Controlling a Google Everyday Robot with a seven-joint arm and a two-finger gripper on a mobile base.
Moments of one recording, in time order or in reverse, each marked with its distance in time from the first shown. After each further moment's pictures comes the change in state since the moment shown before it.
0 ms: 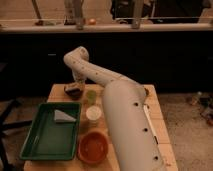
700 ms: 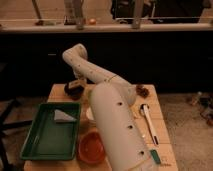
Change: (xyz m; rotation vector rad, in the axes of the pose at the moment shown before) arm 0.031 -0.024 0.012 -0.017 0.101 0.009
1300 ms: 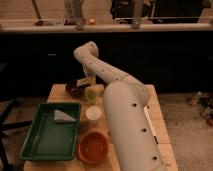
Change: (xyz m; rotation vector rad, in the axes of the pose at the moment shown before) arm 0.047 0.012 -0.013 0.007 -0.034 0.049
